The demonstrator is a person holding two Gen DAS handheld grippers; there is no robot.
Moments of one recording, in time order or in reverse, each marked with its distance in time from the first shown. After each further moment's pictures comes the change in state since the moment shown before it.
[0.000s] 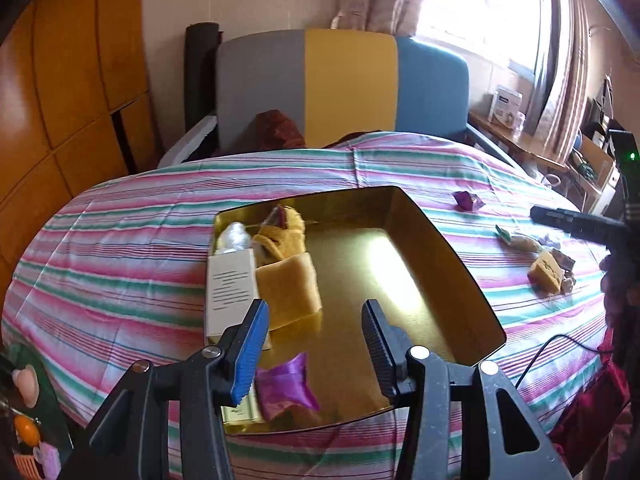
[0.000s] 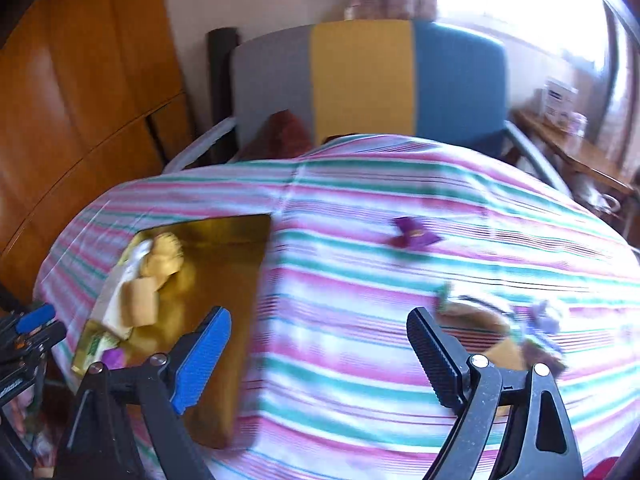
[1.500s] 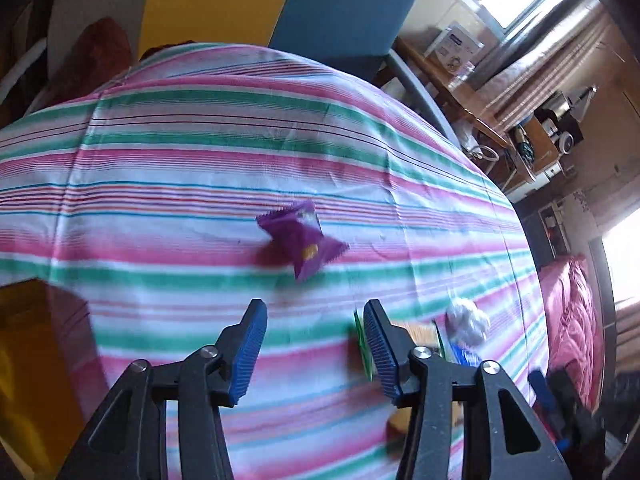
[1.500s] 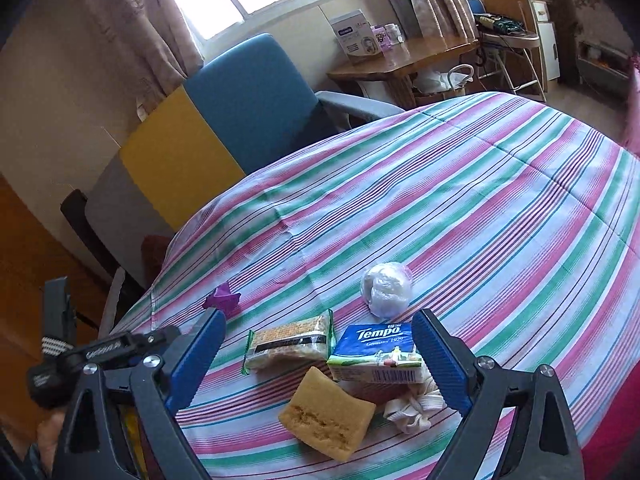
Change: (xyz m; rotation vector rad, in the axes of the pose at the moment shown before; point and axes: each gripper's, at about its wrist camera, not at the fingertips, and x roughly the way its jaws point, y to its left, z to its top) left arm 0.250 -0.232 0.155 -0.084 0.412 -0.411; right arm -0.016 -0.213 -0.032 0.670 -0.145 -0.148
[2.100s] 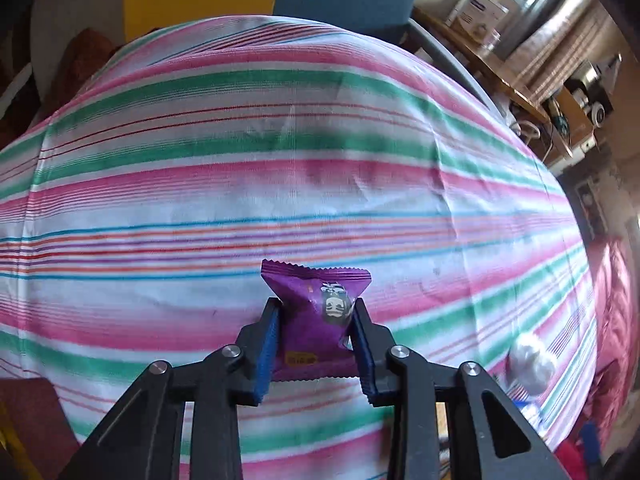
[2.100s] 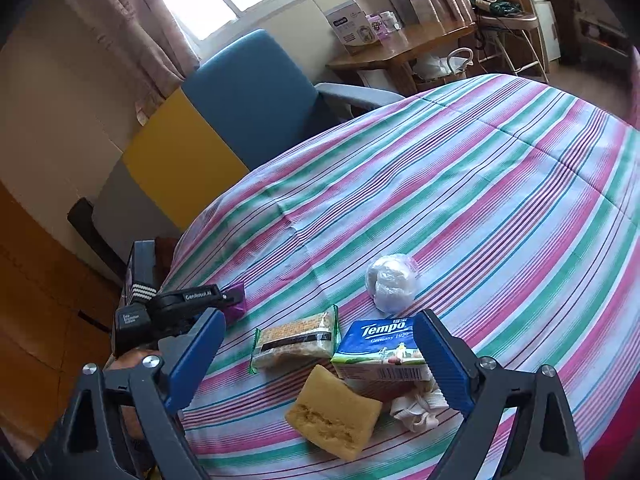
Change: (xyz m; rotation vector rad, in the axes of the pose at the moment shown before) left arm 0.077 -0.011 0.023 0.095 0.049 0.156; right arm 0.006 -0.012 0.005 0.049 0.027 0.038
